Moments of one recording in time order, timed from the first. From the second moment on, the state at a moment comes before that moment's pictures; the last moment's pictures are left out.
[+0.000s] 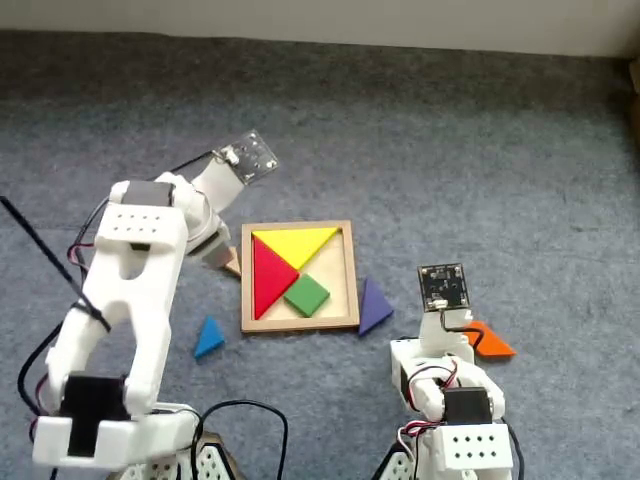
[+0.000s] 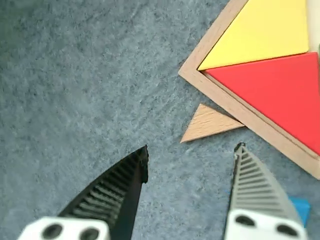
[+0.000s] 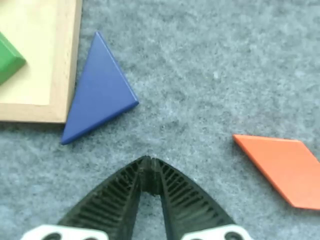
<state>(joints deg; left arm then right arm) -3.8 -9.6 26.7 61.4 -43.3 -8.4 -91.4 96.0 60.3 5.8</state>
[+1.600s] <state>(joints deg) 1.4 24.3 6.5 67.2 -73.3 -8.4 -91.4 96.0 58.7 5.8</state>
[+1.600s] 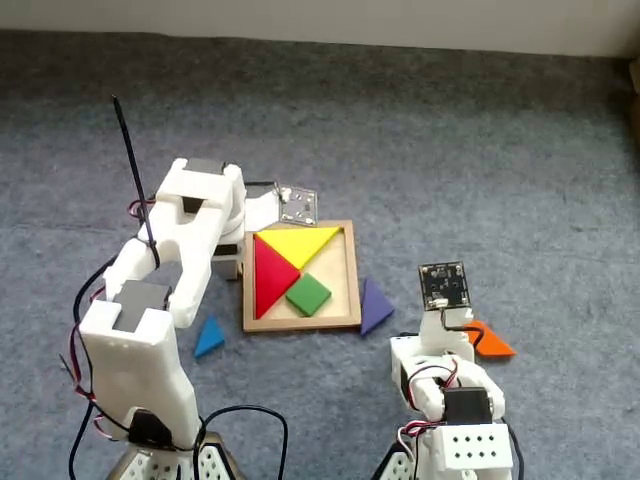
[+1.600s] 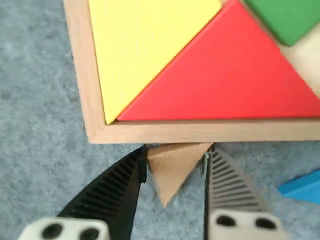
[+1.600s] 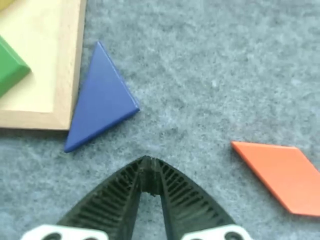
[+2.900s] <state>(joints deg) 20.4 11.8 11.8 82.2 -64.7 -8.4 -91.4 96.0 58.7 5.8</state>
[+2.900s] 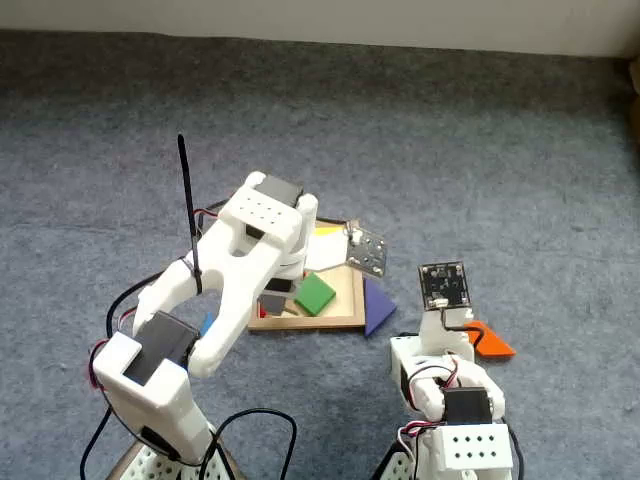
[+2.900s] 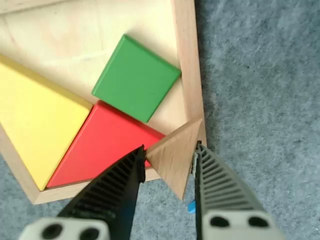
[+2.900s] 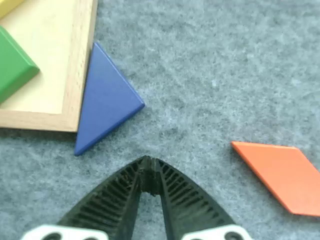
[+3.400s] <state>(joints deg) 21.1 11.8 12.0 77.5 -55.0 -8.4 -91.4 96.0 58.7 5.8</state>
